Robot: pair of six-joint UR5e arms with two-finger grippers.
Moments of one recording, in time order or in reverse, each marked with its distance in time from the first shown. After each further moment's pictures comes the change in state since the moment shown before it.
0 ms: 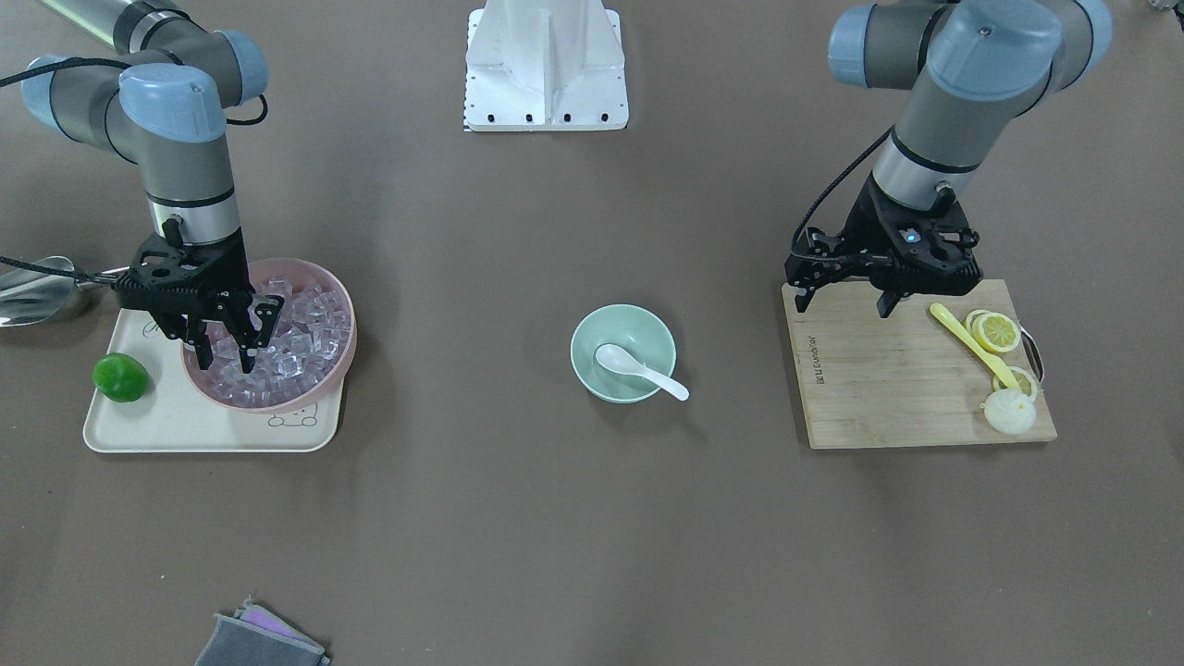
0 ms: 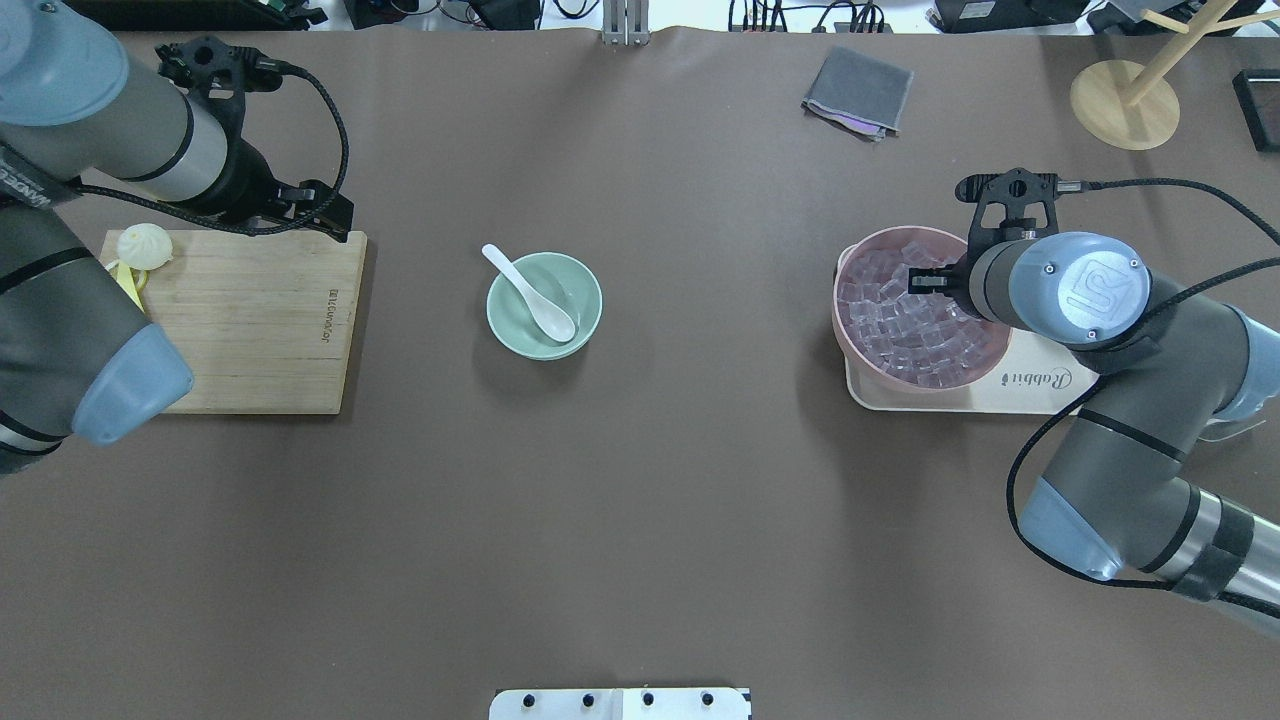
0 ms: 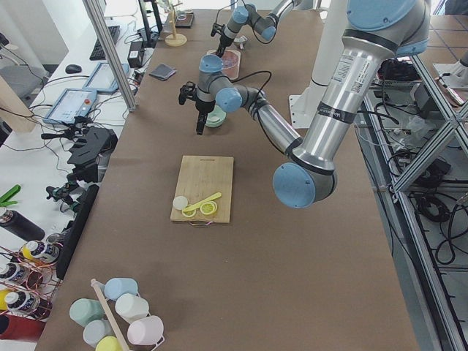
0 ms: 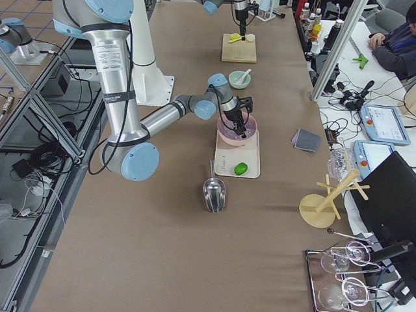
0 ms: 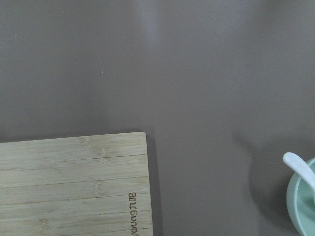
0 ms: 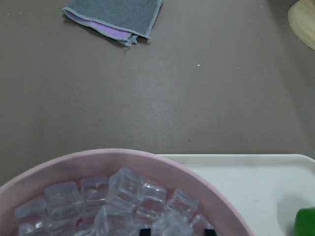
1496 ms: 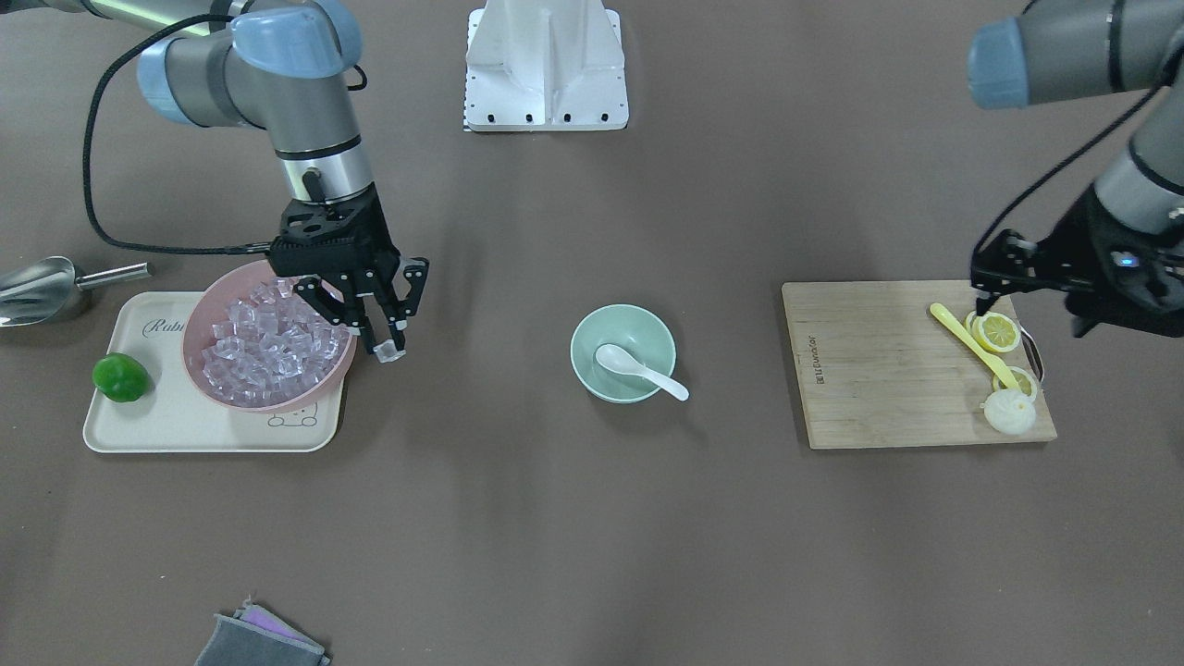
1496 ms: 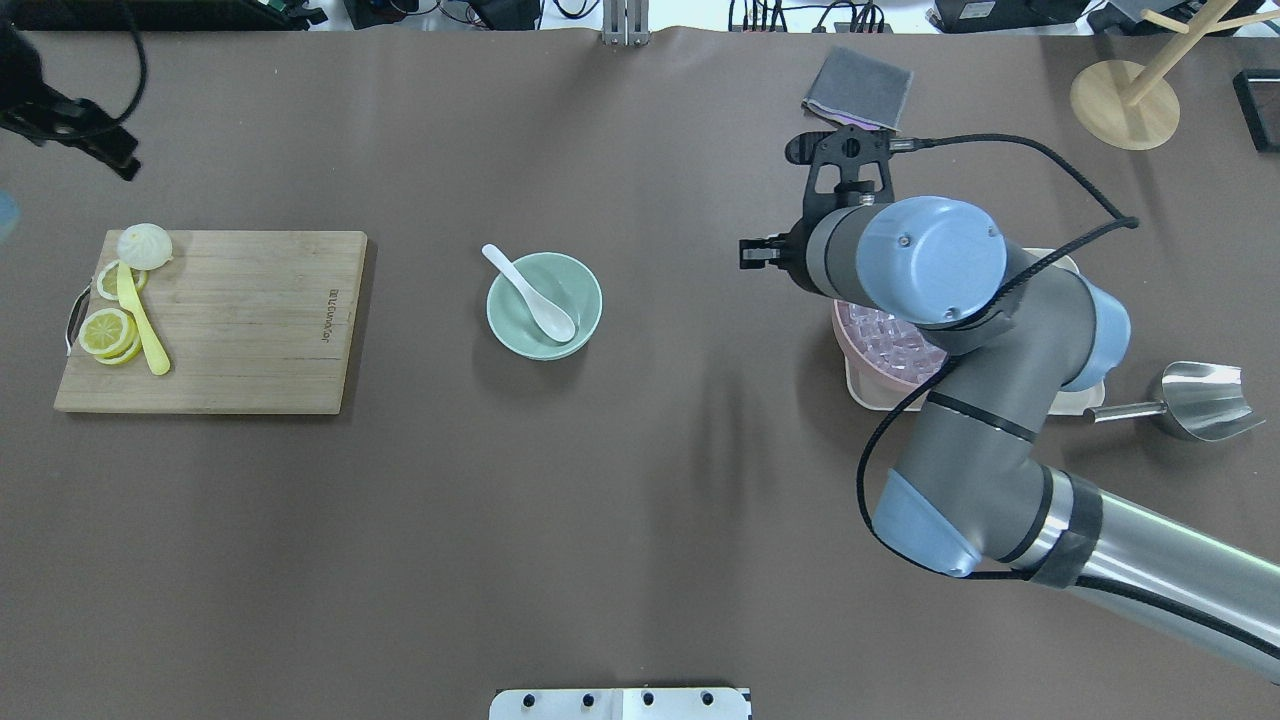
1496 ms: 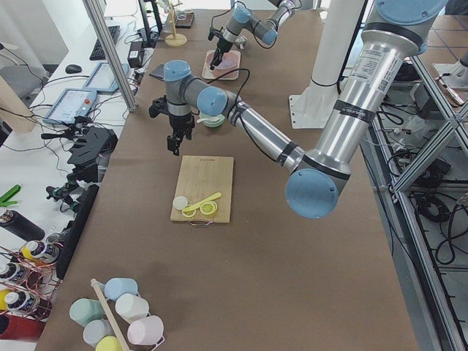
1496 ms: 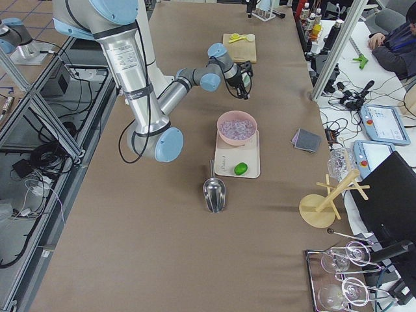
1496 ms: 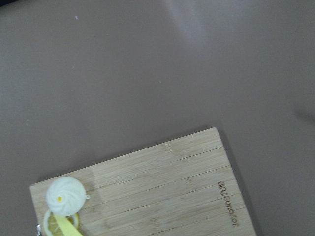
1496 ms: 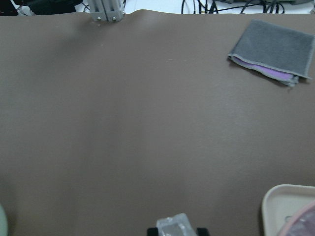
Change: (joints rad) left arm -0.347 0.049 0.101 0.259 -0.205 0.767; right arm -0.090 0.295 -0.031 -0.002 0.005 -0.005
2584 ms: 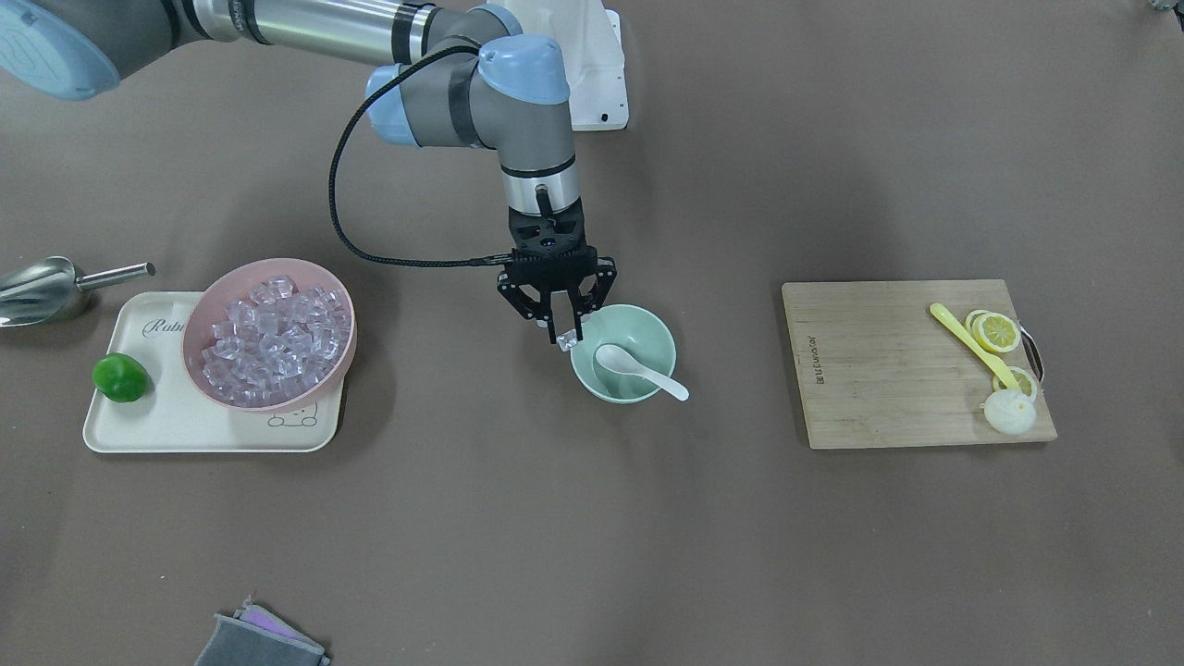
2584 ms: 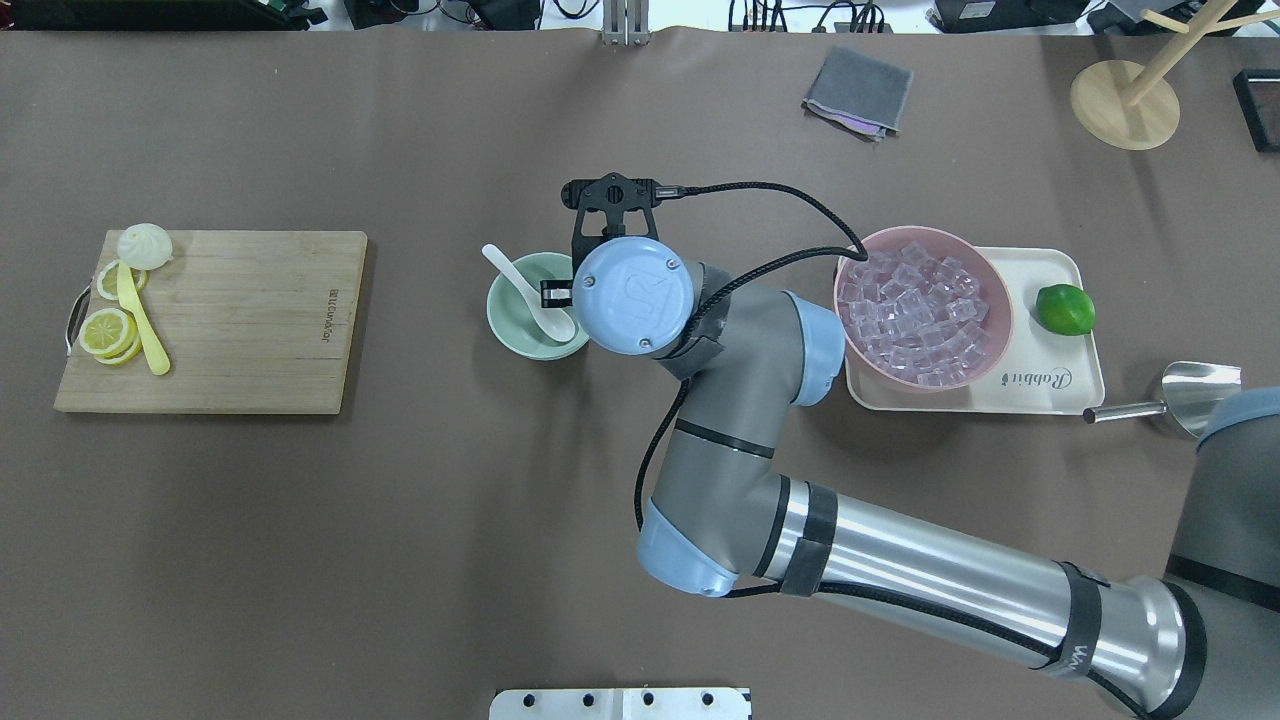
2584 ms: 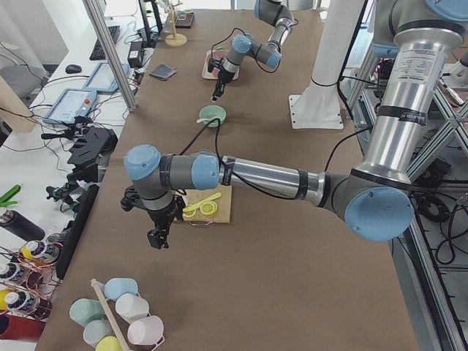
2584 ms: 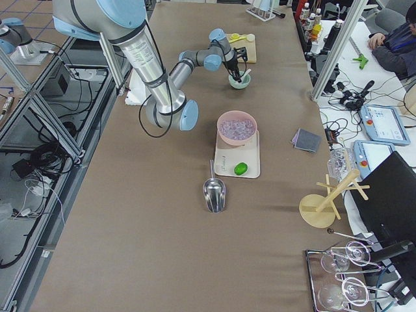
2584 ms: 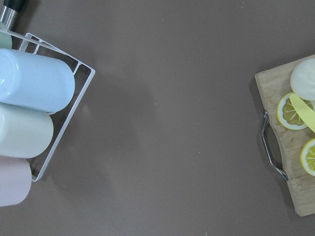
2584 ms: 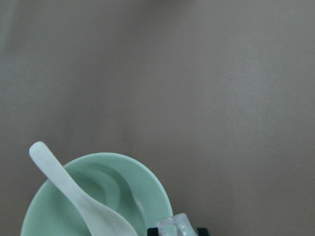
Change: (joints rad) left arm -0.341 0.126 0.262 0.020 -0.054 0.450; right arm -0.139 0.361 -0.341 -0.070 -0.056 0.108
